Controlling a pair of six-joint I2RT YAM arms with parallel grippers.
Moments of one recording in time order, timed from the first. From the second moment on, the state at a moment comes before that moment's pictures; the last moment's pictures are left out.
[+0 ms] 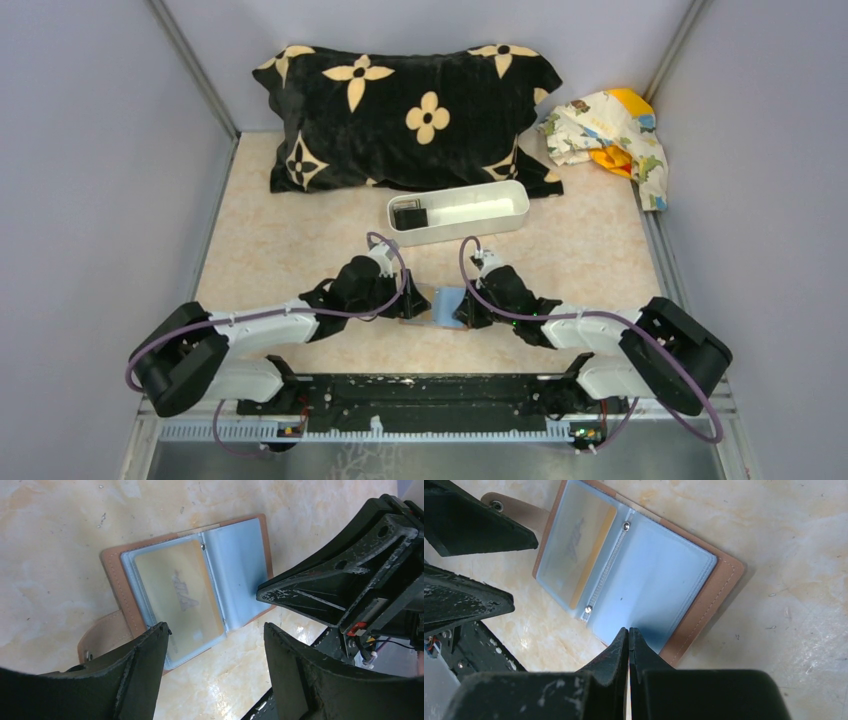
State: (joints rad) left arm -0.84 1.27 0.43 0.27 0.10 -0.71; right arm 0.81 1.25 0.31 0.28 -0.11 0.62
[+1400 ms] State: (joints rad) left arm -0.83 1.40 0.42 0.40 0.16 -0.75; right arm 0.81 1.30 0.31 0.35 -0.12 0.63
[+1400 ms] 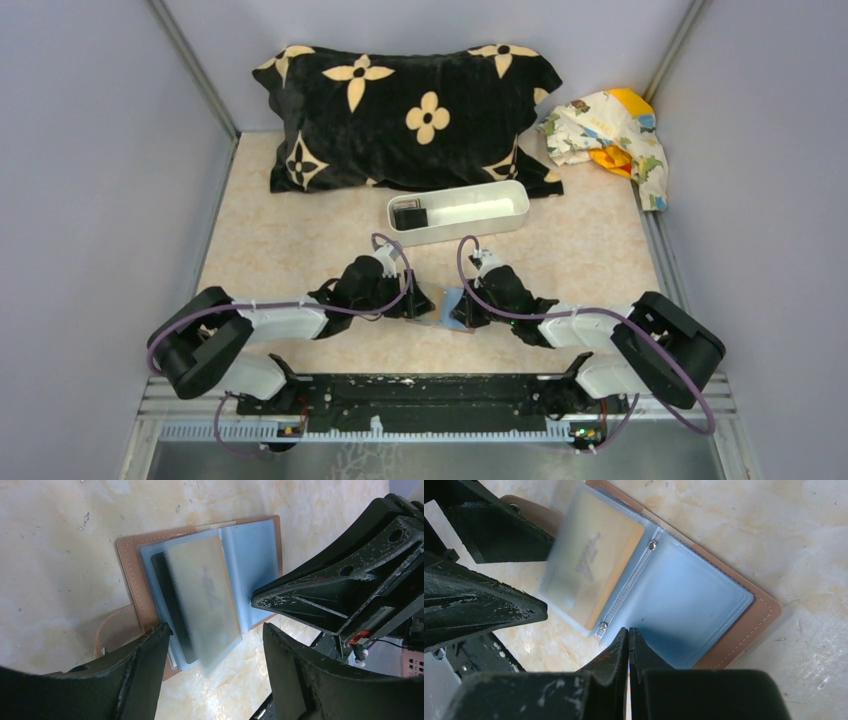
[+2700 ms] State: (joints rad) left arm -0.82 1.46 0.38 0.62 0.30 -0.86; right arm 0.81 1.32 0.29 0.42 -0.13 0.66
